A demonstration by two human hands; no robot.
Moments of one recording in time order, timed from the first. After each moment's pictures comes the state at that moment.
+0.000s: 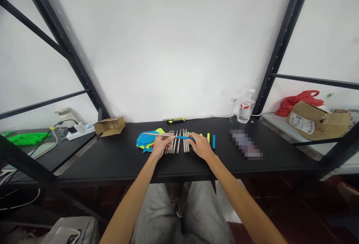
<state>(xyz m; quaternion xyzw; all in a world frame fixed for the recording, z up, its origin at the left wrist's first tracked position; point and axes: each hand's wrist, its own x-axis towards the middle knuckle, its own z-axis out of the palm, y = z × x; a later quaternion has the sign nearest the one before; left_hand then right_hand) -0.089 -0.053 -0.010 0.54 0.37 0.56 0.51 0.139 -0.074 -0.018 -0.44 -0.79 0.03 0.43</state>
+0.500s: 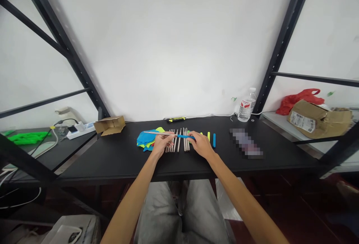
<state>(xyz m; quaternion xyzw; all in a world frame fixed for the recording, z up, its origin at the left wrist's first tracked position) -0.088 -0.054 -0.009 0.54 0.36 0.56 0.52 0.140 -0.072 -0.019 -0.44 -0.79 0.02 0.42</state>
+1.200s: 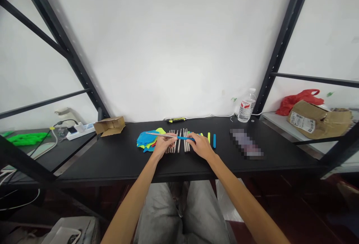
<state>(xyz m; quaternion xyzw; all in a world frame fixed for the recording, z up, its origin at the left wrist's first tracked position) -0.086 -0.056 -0.009 0.59 0.35 0.53 0.51 0.138 -0.074 -0.019 -0.44 -0.80 0.03 0.42</state>
